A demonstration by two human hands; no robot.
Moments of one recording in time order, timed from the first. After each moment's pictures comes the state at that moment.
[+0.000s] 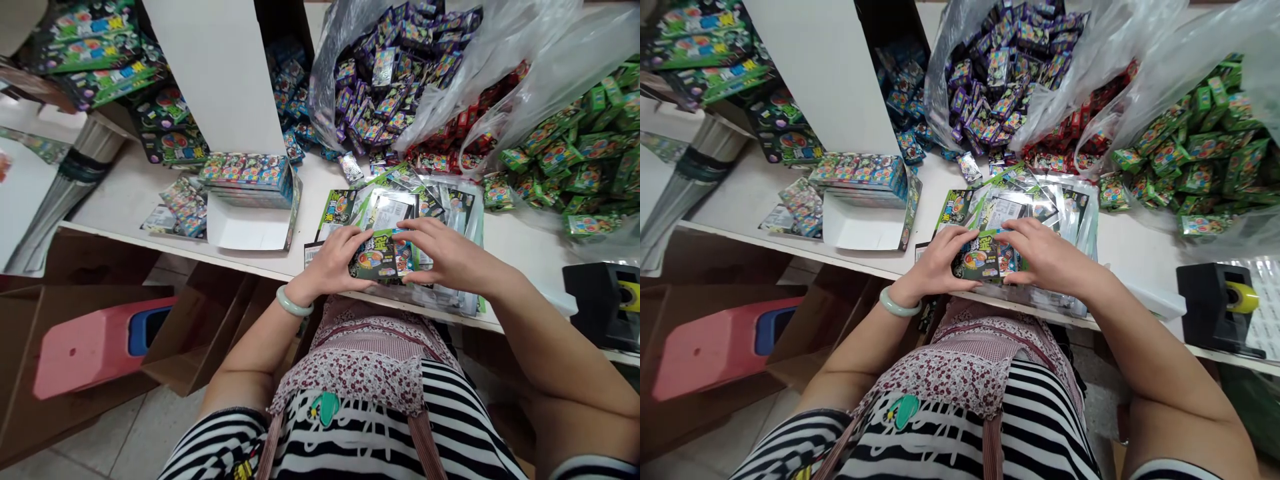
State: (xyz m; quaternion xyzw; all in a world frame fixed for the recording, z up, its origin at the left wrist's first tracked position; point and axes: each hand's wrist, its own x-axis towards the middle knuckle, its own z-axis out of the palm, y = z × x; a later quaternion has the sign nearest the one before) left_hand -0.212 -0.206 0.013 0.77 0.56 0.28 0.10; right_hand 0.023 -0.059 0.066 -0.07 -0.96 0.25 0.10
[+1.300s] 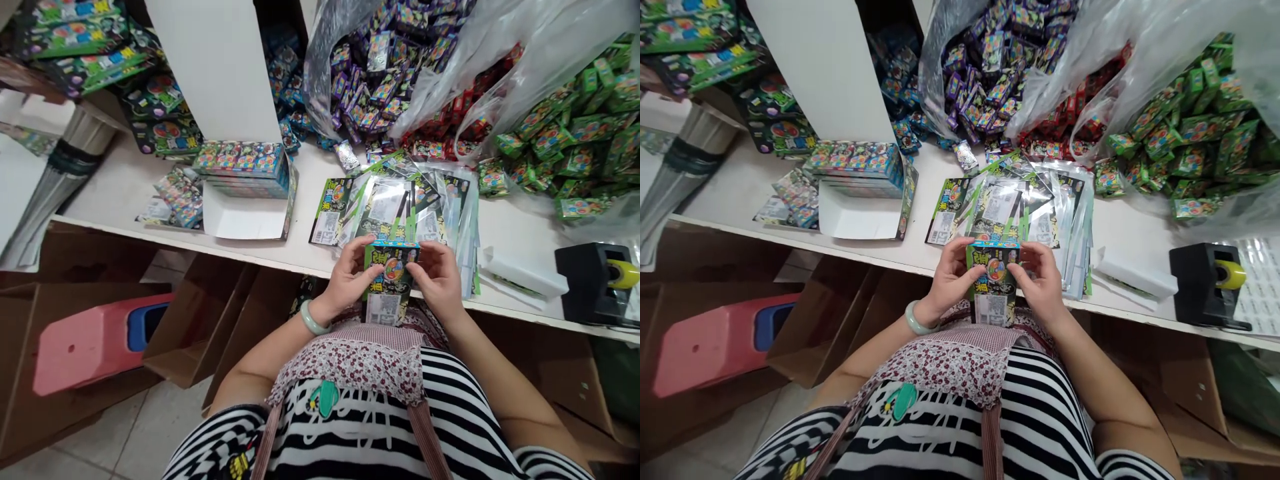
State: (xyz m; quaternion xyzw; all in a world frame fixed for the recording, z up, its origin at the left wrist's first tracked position) left_hand -0.139 -0.241 -0.015 0.52 0.56 0.55 0.33; right_hand 0.040 -0.161 -0.008 -0.37 -0.69 0.46 0.42
